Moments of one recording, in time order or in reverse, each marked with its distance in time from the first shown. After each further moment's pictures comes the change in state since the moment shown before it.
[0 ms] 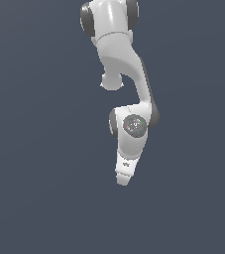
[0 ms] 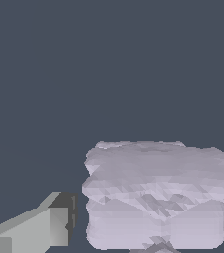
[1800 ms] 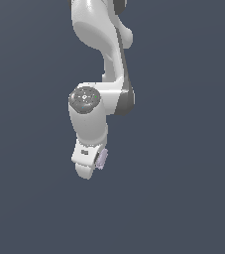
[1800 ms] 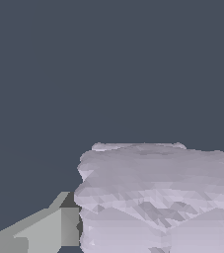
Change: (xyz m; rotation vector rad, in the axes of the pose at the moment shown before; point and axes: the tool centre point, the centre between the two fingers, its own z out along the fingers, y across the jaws) arm -0.117 0.039 -0.096 -0.002 0.001 0.000
